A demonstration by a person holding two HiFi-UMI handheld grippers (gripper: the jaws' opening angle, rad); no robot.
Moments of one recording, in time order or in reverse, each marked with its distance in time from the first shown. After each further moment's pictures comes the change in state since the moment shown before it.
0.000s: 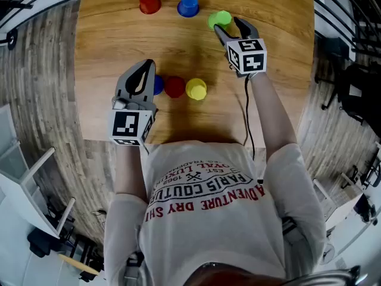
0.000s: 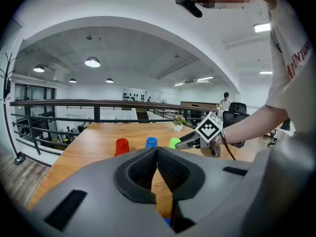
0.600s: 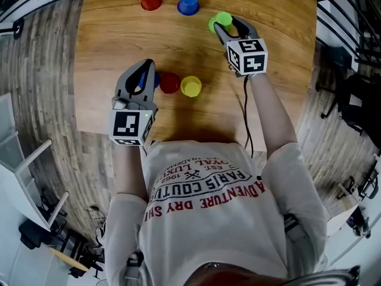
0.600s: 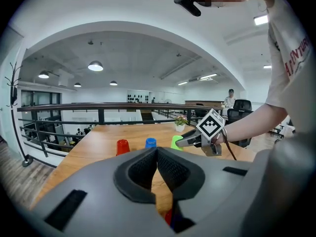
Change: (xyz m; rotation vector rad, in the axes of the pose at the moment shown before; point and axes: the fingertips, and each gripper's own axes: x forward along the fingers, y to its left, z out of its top) left arm -0.009 -0.021 -0.003 0.019 0.004 0.076; right arm -0.010 0.005 0.009 -0.023 -0.065 0.069
